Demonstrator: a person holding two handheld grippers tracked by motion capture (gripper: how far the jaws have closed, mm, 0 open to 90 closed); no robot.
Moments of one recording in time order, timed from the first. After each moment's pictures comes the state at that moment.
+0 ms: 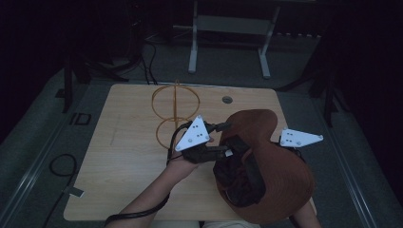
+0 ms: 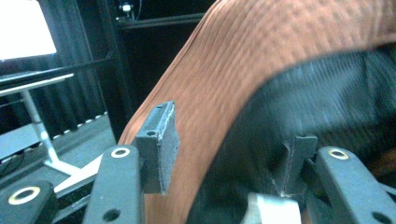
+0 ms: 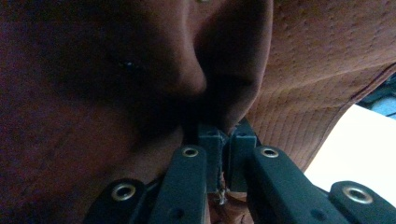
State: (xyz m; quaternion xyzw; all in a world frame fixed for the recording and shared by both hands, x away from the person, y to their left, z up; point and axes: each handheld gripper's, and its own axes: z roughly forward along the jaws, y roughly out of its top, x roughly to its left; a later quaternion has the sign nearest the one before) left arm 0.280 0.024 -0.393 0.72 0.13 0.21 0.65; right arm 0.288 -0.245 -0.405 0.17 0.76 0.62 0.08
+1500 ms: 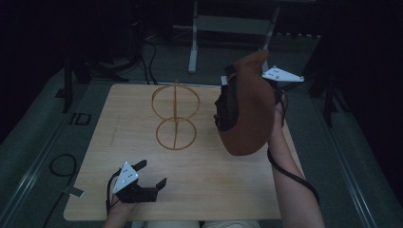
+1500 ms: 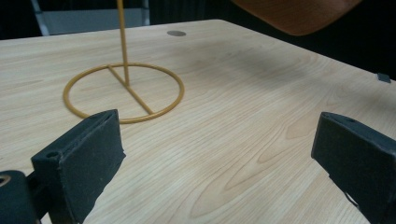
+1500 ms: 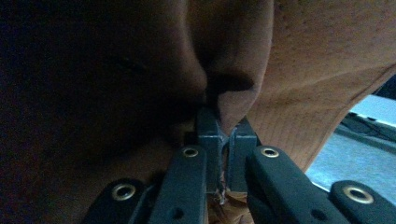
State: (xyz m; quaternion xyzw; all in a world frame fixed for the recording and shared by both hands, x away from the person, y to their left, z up) left arm 0.223 0.181 -0.555 0.71 0.37 0.24 0.55; right arm 0.429 -0.204 -0.346 0.29 0.72 0.58 0.26
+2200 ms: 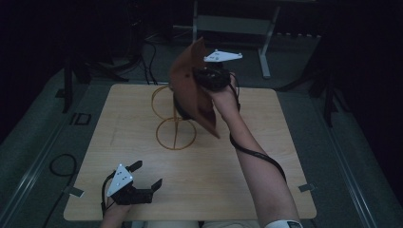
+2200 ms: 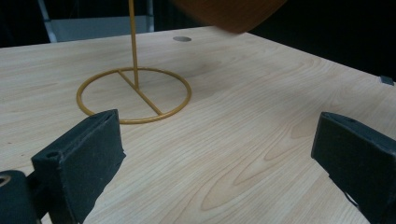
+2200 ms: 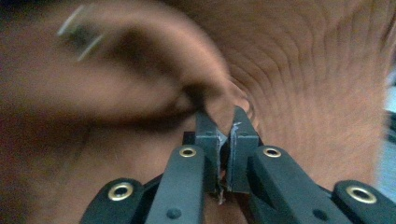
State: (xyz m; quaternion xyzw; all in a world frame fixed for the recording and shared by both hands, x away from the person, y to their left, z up) left arm 0.219 0.191 -0.556 0.70 0.37 0.25 0.56; right arm 0.463 -0.069 -0.334 0.24 0.78 0.54 0.20
